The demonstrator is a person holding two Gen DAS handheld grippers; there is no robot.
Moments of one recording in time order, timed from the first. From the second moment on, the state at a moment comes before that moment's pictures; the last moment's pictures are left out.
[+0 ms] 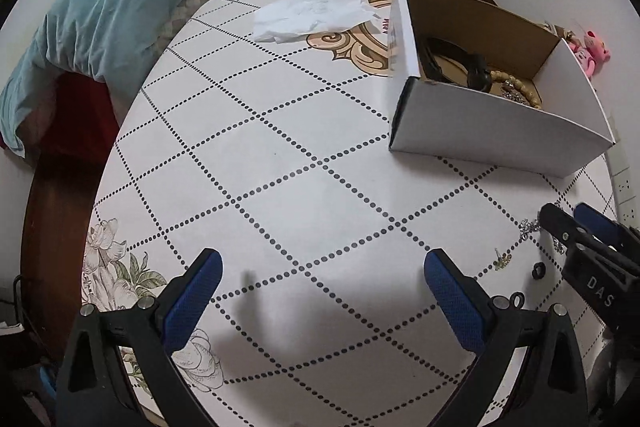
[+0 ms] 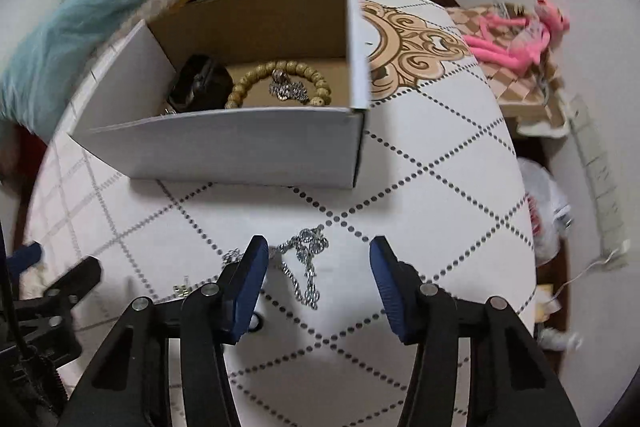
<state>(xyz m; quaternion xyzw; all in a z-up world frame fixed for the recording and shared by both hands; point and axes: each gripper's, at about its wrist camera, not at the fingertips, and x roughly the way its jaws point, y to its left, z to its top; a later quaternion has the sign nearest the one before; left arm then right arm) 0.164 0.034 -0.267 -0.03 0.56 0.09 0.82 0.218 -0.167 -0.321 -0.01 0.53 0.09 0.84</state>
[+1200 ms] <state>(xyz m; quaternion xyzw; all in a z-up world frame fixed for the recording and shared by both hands) 0.175 -0.055 -0.274 -0.01 0.55 -0.05 0.83 0.177 -0.251 -0.288 0.10 0.50 0.07 0.86</state>
